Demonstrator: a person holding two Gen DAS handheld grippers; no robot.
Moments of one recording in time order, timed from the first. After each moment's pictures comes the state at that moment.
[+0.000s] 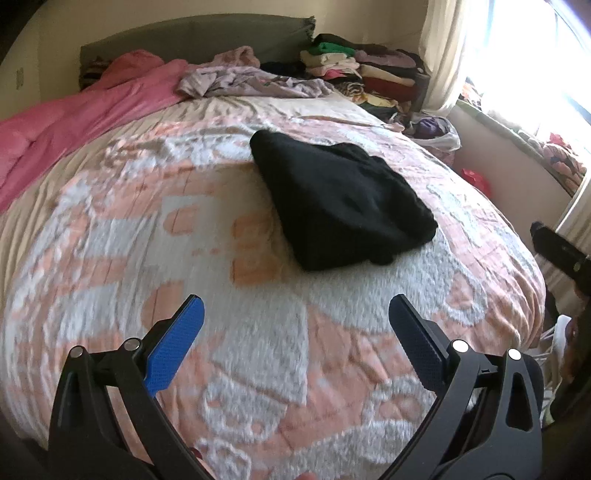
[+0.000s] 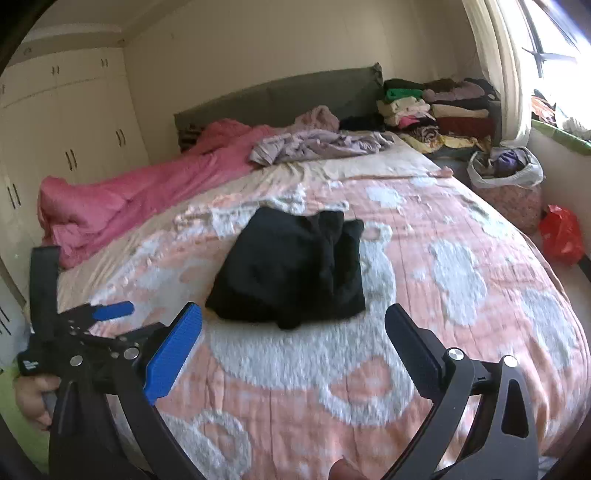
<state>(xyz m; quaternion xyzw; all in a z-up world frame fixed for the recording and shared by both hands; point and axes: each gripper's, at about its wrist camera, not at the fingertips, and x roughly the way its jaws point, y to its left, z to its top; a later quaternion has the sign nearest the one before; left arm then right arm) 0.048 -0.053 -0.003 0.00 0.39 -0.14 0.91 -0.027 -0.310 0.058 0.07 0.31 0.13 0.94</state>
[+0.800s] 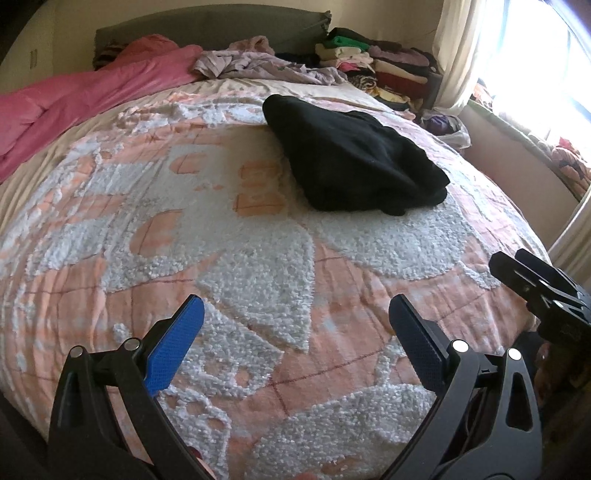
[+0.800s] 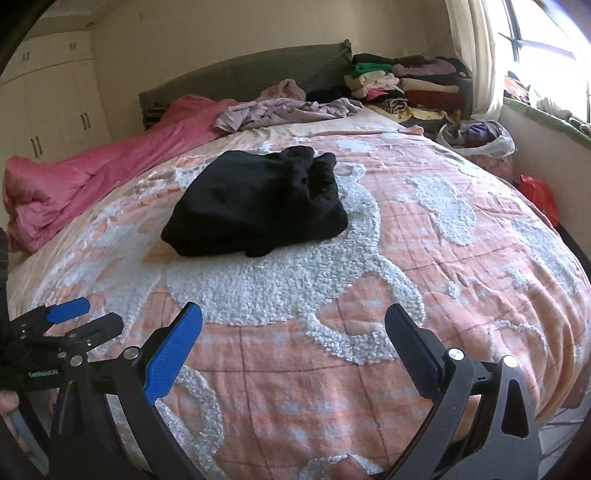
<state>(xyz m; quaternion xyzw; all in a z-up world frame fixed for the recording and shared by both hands) 0.018 -0.051 -0.051 -0.02 0.40 -0.12 0.91 -0.036 -0.293 -0.017 0.06 0.34 0.07 0.94</state>
